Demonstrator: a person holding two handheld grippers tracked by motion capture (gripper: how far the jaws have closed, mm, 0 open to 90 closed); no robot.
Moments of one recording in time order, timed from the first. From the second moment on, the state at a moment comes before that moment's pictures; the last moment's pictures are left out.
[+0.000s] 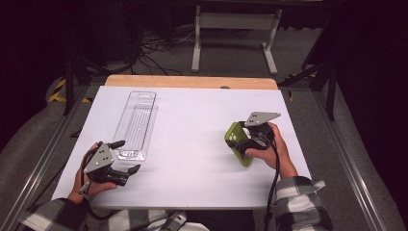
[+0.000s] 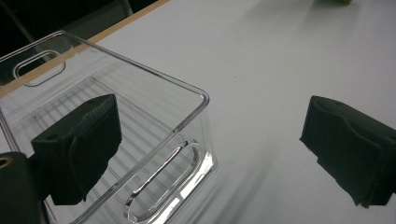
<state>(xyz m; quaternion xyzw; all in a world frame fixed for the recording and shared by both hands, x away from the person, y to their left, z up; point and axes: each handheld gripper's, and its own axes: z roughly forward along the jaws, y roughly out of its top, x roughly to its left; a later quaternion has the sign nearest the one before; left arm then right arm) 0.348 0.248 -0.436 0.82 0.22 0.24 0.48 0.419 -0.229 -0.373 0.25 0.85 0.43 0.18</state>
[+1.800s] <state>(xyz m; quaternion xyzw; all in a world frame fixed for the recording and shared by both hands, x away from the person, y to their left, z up) 0.349 0.213 -0.417 0.78 0.25 0.24 0.53 0.369 -0.158 -0.361 0.31 0.72 0.56 0.27</state>
